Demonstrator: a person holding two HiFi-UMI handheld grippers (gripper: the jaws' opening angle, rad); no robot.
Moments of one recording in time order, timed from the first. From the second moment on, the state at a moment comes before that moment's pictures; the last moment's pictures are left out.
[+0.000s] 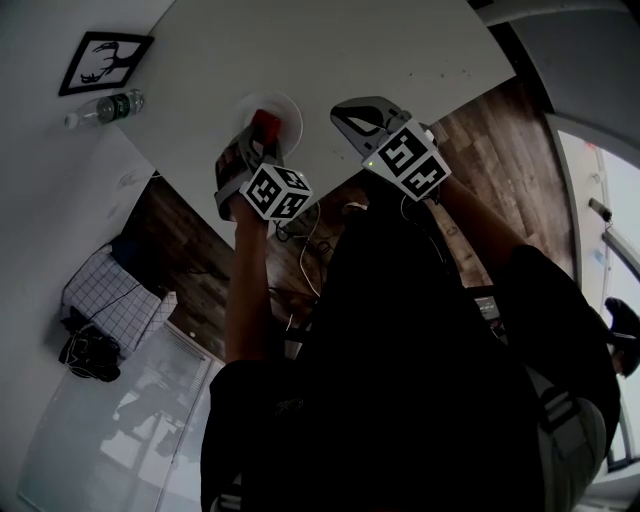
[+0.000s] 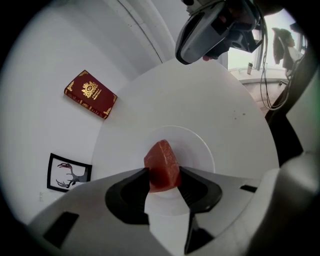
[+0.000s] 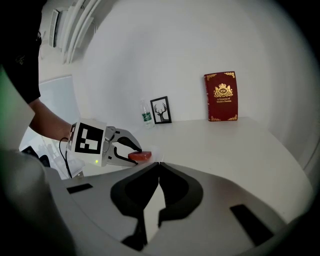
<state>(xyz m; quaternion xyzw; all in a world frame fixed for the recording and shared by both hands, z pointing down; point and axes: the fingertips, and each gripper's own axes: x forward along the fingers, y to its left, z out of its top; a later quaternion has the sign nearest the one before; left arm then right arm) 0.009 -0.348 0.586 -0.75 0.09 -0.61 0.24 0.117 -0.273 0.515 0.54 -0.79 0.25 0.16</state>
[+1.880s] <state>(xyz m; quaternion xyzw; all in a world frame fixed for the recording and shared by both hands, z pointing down) -0.055 -0.250 0.471 -0.91 0.25 -0.33 -0.01 0.007 -0.243 0.445 0.48 -0.84 0.16 0.21</state>
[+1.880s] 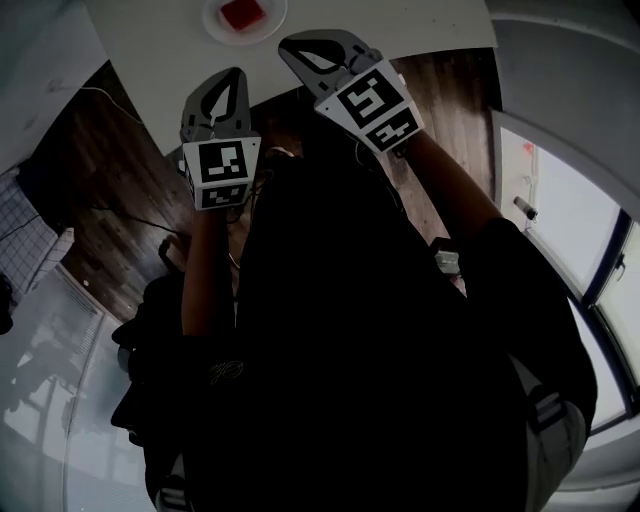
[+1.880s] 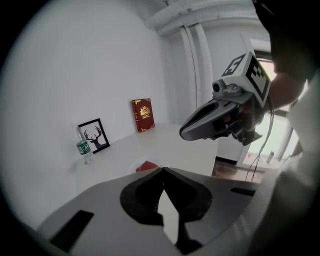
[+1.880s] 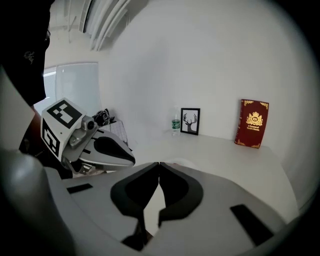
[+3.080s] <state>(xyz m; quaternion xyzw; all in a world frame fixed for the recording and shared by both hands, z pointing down) -0.131 -0.174 0.335 -0.95 0.30 -0.13 0.01 -0.077 -0.202 0.274 0.54 -0.82 -0.06 0.17</state>
